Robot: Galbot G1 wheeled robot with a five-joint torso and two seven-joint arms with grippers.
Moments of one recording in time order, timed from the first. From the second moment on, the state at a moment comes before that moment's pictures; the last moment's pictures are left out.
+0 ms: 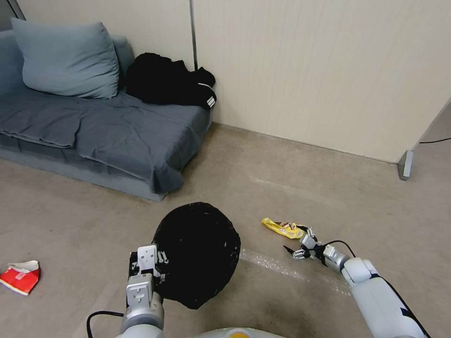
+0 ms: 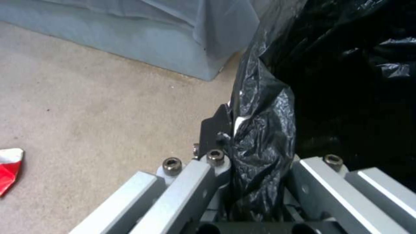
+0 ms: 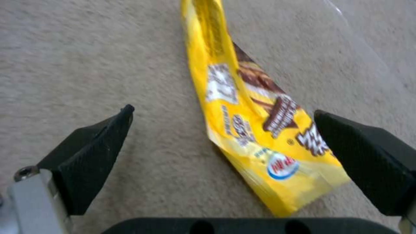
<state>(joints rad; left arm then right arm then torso) 1.86 -1.56 -0.37 -2.34 0.07 0.44 -0.36 -0.87 1.24 0.48 0.68 -0.36 0.51 -0.57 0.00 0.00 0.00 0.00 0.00</state>
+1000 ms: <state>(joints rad) 1.87 -1.57 -0.35 -2.34 0.10 0.42 -0.36 -0.80 1.25 0.47 0.63 -0.36 0.43 -0.53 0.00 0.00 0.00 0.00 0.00</state>
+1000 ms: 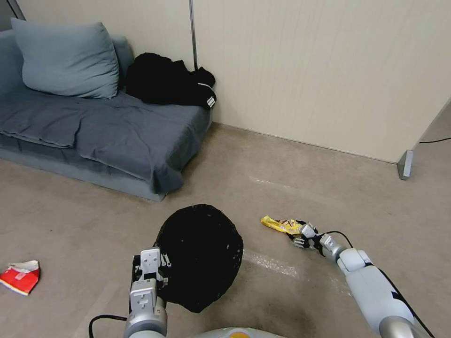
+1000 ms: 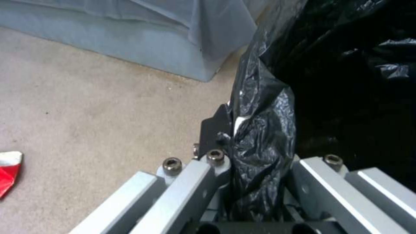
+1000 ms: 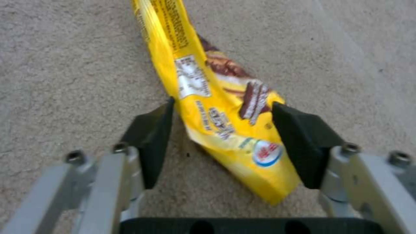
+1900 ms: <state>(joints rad) 1.87 -1.55 -0.34 -2.33 0.09 0.41 -0.36 -0.87 1.28 0.49 0.64 -0.35 0.44 -0.53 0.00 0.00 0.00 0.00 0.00</state>
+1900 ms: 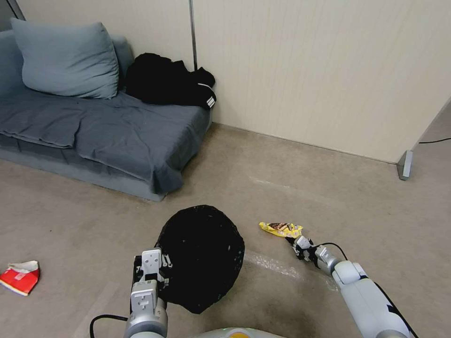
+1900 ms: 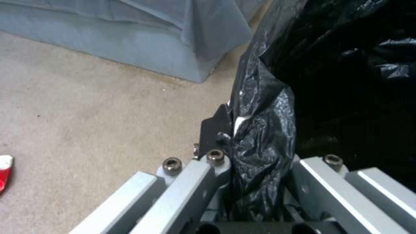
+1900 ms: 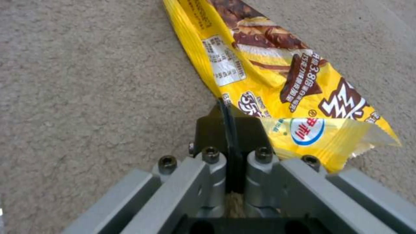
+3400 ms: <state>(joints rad) 1.81 -1.53 -0.33 -2.27 0.06 0.42 -0.36 -1.47 1.23 0.35 2.01 0.20 0.41 -0.51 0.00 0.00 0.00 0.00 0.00</state>
